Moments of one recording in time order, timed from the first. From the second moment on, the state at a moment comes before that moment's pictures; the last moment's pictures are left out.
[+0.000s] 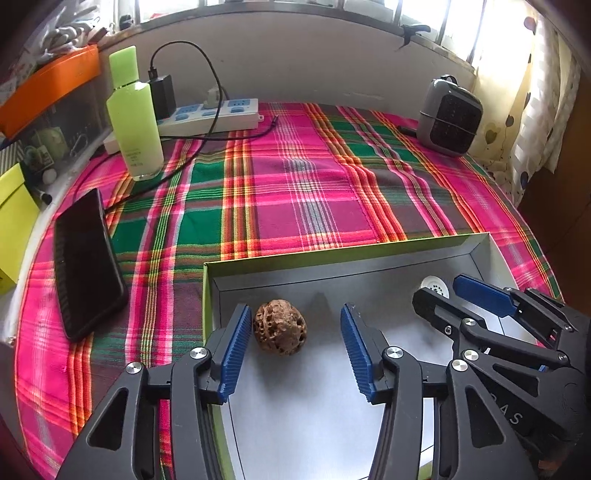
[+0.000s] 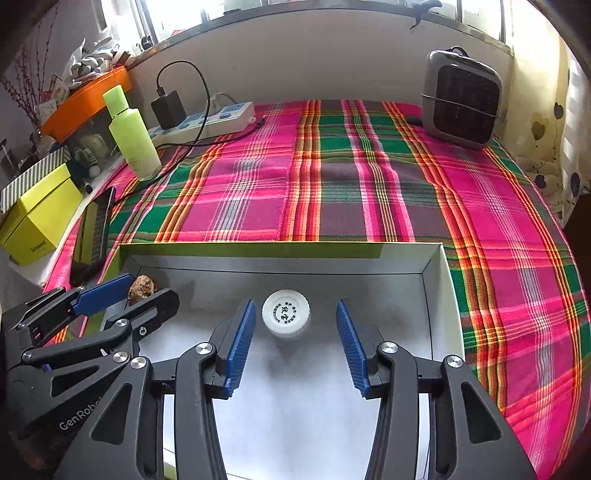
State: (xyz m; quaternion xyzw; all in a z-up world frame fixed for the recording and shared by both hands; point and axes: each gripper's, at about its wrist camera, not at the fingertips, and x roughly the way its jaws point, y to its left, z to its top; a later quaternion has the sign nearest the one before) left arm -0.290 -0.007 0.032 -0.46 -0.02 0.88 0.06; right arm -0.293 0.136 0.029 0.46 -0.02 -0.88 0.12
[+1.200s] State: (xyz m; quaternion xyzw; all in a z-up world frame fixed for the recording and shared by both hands) left arm -0.129 -0.027 0.065 -0.40 -0.04 0.91 0.07; right arm -0.137 0.168 0.068 0.37 0.02 -0.92 0.13
